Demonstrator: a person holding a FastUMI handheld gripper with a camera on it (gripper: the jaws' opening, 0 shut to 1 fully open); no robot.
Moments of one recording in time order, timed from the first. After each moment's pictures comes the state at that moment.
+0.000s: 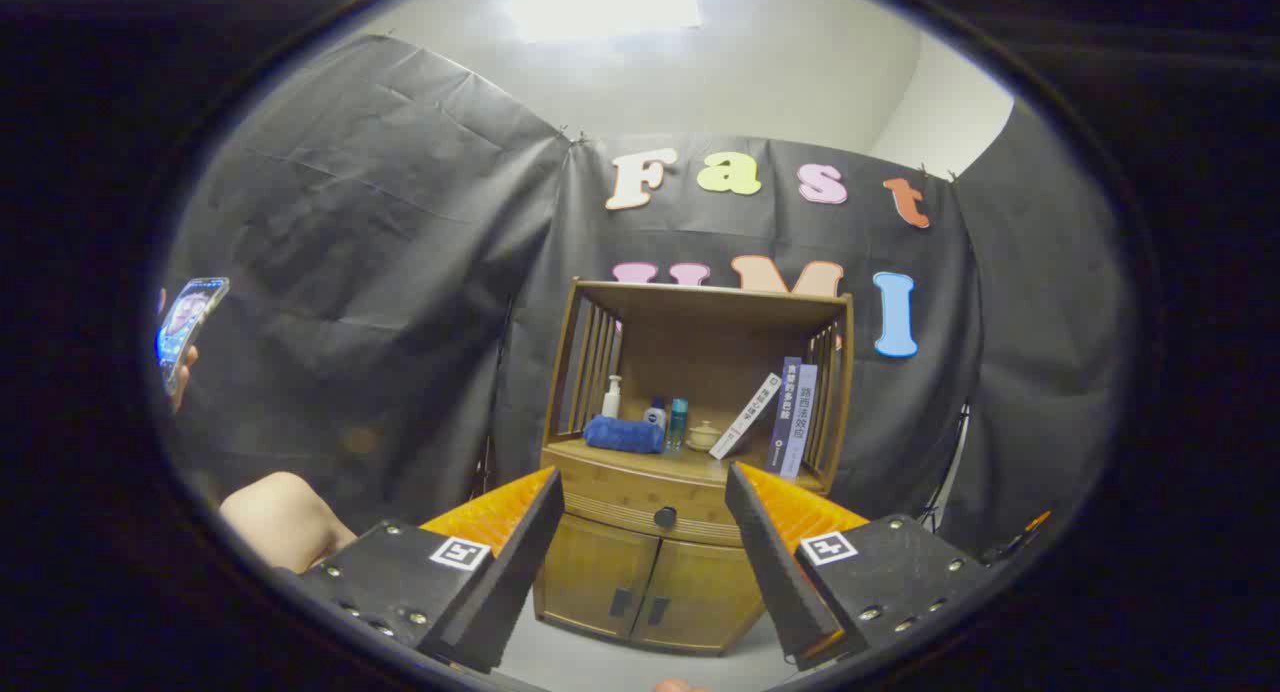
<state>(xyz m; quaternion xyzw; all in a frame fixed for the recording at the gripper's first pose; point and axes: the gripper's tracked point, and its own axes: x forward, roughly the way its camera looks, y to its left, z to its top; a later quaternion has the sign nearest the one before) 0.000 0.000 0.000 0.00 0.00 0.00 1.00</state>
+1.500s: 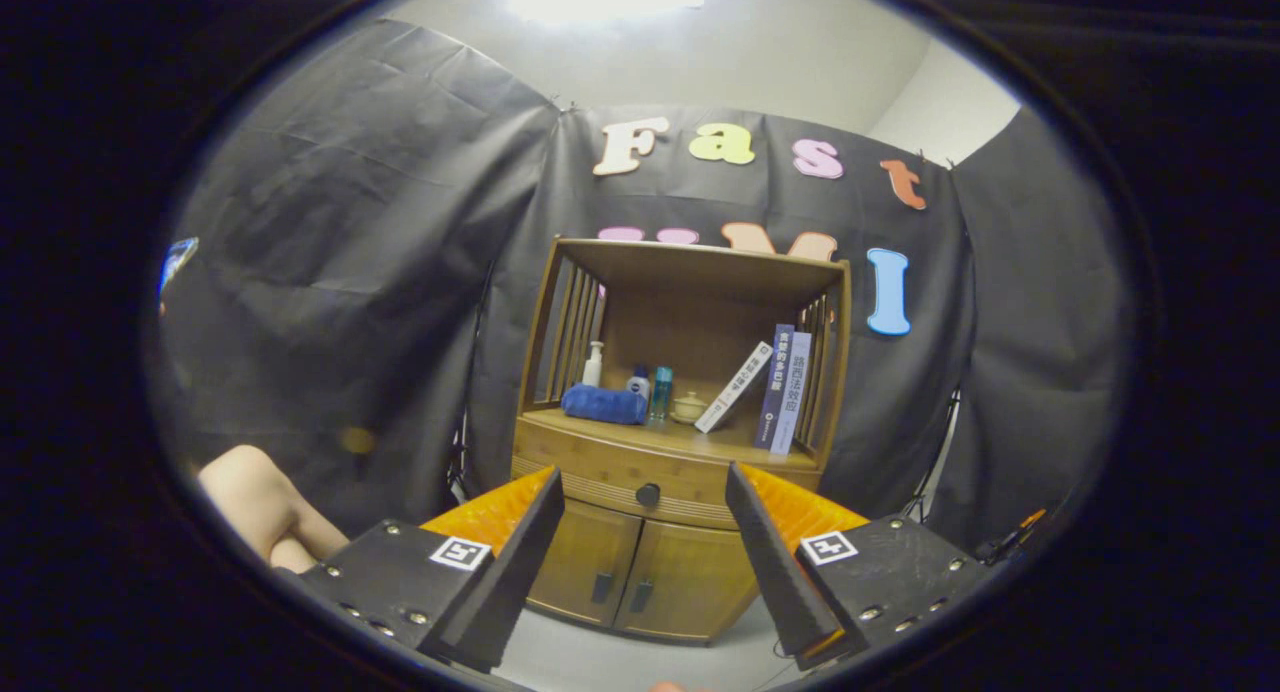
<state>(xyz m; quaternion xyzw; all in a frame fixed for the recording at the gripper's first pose) 0.048 -0.013 -0.046 -0.02 0.04 -0.03 1.00</state>
